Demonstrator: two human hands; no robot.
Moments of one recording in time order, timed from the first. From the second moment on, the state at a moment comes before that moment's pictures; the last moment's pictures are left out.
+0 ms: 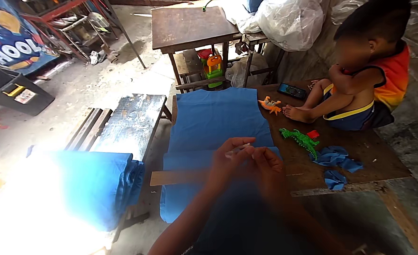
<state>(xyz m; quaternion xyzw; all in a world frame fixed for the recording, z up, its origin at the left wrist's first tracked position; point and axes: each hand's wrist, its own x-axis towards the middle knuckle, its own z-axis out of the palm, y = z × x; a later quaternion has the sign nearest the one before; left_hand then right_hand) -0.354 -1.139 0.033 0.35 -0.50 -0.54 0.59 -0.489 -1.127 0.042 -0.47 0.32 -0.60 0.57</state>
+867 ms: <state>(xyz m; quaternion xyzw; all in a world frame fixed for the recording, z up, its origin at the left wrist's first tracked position) -0.355 -1.132 0.045 0.37 -0.47 -0.55 0.58 -0.494 -1.127 0.038 -0.40 0.25 -0.60 0.64</state>
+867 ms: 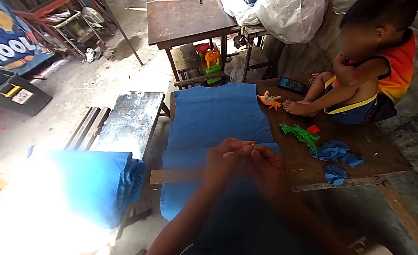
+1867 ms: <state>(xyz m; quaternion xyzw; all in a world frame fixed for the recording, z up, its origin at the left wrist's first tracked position) -0.095 -1.120 -0.123 0.85 -0.43 -0.22 0.19 -0.620 -1.171 -0.060 -0.18 0.60 -0.55 0.56</state>
